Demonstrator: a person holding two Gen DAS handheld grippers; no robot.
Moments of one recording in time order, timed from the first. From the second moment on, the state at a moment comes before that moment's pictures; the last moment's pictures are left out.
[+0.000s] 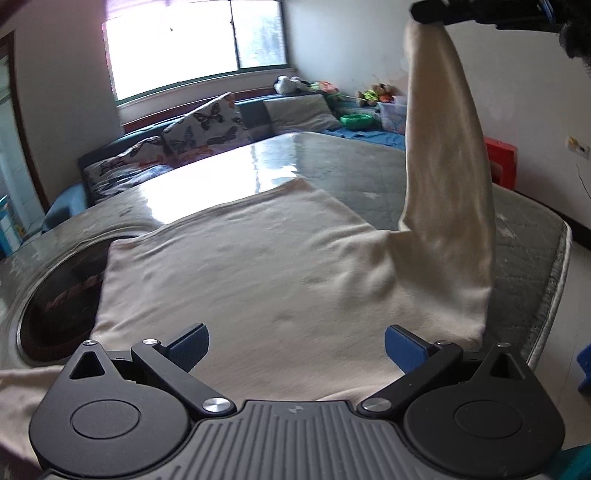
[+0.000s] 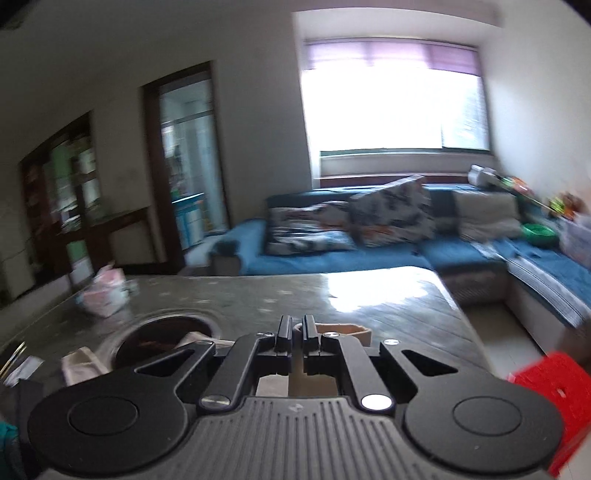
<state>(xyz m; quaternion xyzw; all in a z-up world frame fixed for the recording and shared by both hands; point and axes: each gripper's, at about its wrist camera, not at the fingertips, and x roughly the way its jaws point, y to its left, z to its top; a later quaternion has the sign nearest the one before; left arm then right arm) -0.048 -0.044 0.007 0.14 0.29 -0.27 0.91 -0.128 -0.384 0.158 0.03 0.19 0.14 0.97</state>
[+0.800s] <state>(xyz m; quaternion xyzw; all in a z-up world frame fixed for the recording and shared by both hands) -0.065 0.065 0.017 0.06 0.29 -0.17 0.94 -0.083 -0.189 0.095 -0.06 0.30 0.35 0.88</state>
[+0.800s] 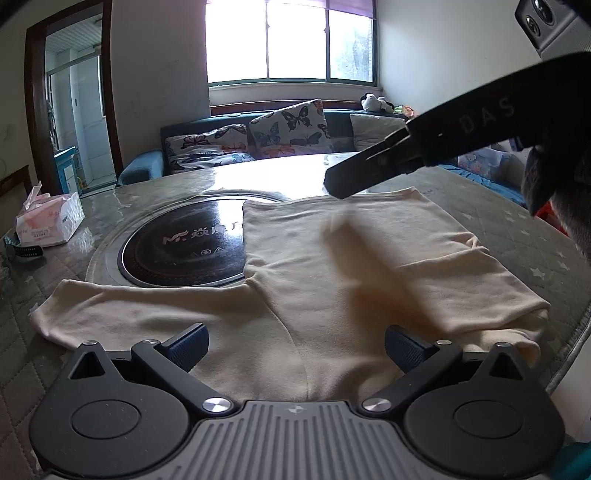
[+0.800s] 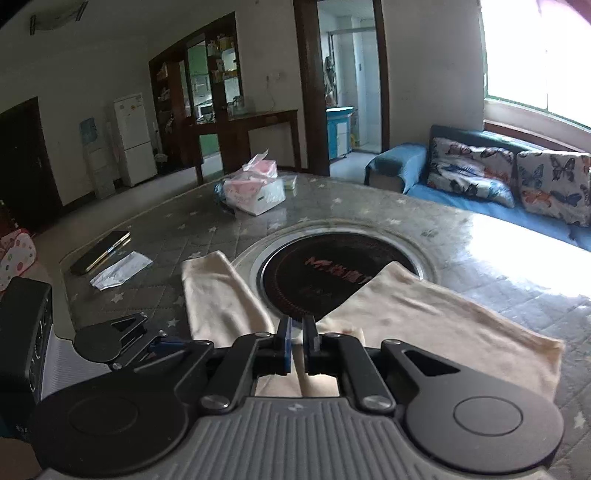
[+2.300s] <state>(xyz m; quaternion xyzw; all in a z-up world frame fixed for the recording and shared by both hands) -0.051 0.047 0.018 0.10 0.31 -0.16 0.93 -0.080 -0.337 0.028 -0.06 0.36 0.19 0.91</state>
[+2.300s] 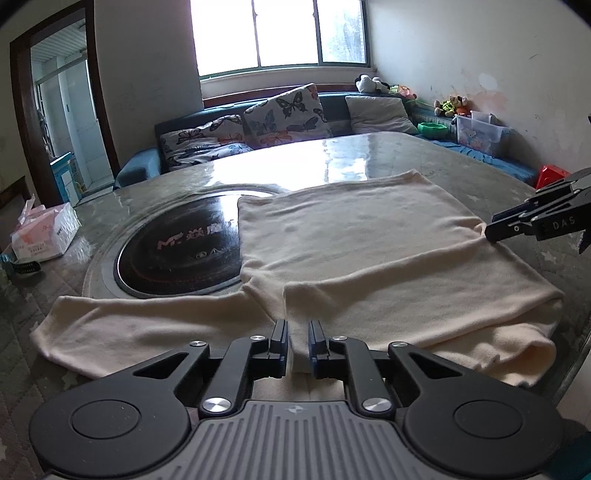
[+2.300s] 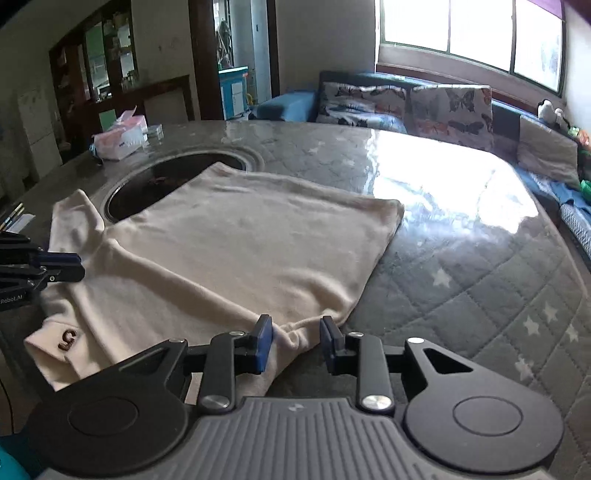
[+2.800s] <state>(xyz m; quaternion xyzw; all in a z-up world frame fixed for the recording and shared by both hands) -0.050 0.038 0.010 0.11 0.31 -0.17 0.93 -0.093 -0.324 0.032 -0.07 0.35 0.22 0.91</state>
